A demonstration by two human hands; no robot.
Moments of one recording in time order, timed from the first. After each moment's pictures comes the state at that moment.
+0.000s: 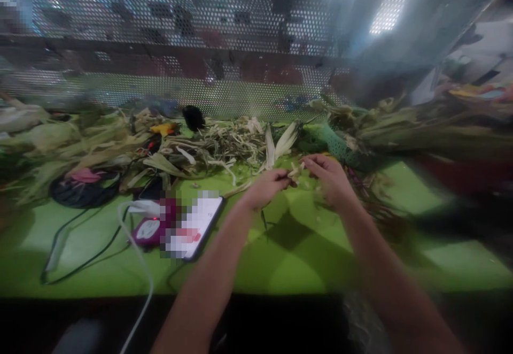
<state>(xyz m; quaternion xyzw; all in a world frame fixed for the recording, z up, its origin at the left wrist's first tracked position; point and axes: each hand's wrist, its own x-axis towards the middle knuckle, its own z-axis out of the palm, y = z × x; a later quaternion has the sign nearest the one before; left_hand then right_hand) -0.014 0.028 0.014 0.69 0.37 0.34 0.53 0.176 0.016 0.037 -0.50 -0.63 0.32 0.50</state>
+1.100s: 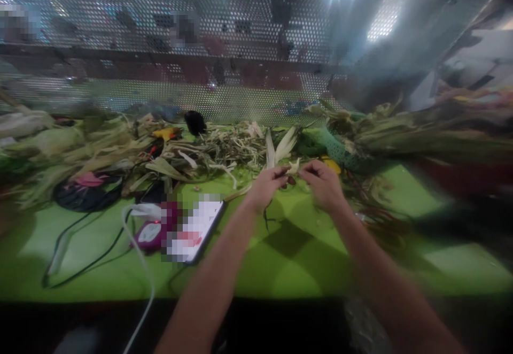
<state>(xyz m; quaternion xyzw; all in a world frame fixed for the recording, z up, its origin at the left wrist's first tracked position) -0.008 0.028 0.012 0.56 0.35 0.45 0.60 0.164 0.012 0.029 -0.51 -0.64 0.25 0.51</state>
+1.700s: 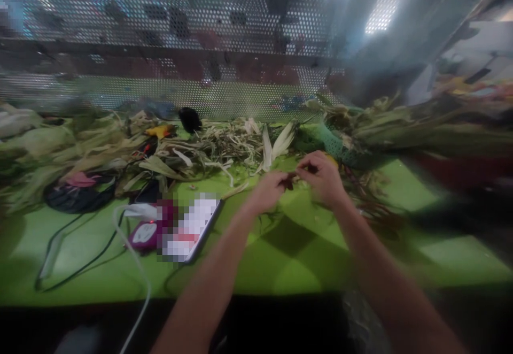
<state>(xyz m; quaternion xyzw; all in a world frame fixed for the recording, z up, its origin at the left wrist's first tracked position) -0.005 0.027 0.008 0.74 0.38 0.35 0.42 0.172 0.012 0.037 -0.48 -0.73 0.13 0.47</state>
